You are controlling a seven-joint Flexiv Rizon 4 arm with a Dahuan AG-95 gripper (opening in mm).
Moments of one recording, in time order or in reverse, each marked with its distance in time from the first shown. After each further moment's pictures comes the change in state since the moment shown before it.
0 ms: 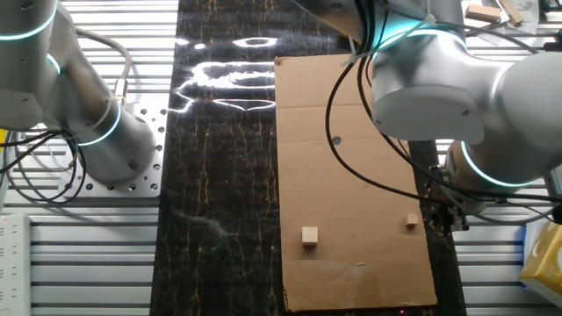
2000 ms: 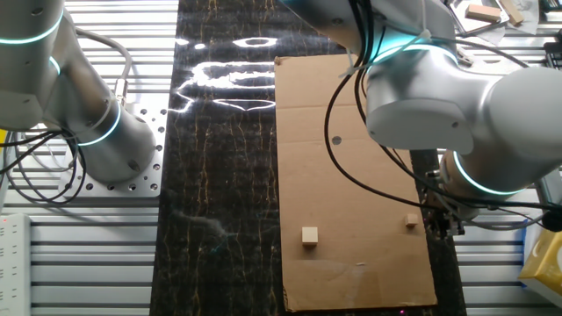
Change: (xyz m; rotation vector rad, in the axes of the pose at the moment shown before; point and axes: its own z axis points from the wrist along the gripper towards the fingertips) arm -0.001 -0.003 0.021 0.000 -0.007 -0.002
